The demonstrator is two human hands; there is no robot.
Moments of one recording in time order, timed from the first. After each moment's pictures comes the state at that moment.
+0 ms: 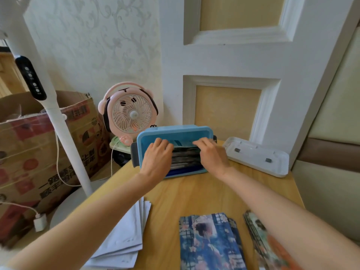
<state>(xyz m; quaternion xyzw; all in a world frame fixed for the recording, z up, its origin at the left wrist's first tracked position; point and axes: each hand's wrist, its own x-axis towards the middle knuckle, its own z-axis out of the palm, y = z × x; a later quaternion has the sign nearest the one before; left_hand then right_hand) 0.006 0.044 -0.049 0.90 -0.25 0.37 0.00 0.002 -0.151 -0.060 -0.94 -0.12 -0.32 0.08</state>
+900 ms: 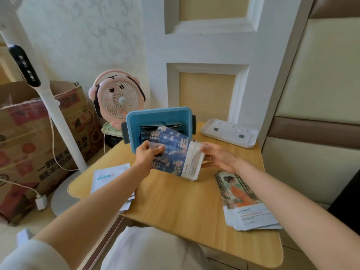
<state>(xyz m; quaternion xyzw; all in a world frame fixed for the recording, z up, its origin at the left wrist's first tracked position) -0.082 0.032 -0.067 0.69 0.01 -0.01 0.72 -0.120 -0.207 -0.069 -0.73 -0.02 0.11 0.67</state>
